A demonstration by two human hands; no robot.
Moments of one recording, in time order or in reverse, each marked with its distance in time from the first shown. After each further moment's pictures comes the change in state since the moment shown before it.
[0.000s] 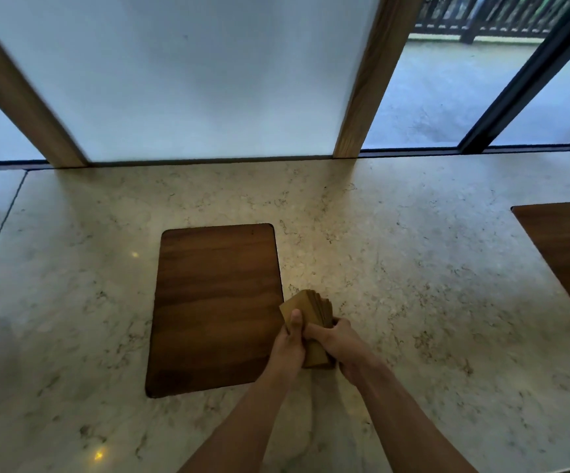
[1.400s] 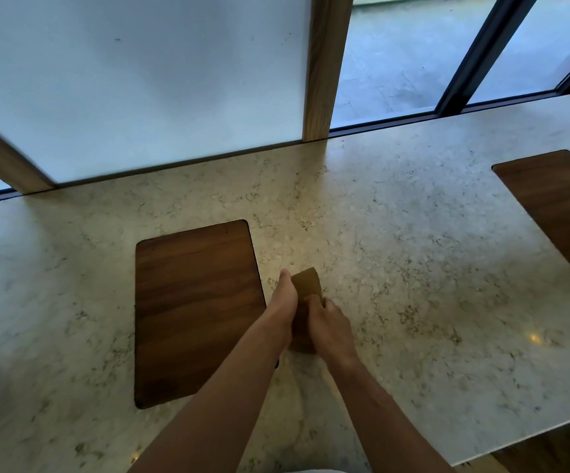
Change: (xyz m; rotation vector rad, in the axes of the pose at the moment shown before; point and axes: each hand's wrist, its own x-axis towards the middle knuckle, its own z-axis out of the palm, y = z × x) left_hand 0.012 0.074 0.059 0.039 0.080 -0.448; right_hand -0.028 -0.009 -0.009 0.065 0.208 -0.134
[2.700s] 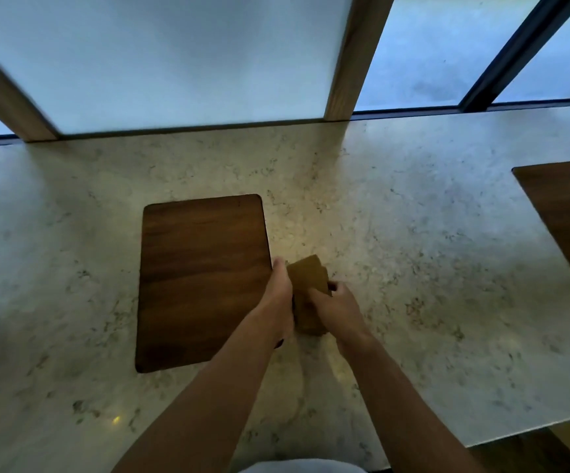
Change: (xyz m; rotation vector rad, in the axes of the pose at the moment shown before) left_hand -0.021 -0.008 -0.026 -0.181 -0.069 -0.018; right_hand 0.006 0.000 0.000 0.010 -0.104 0.063
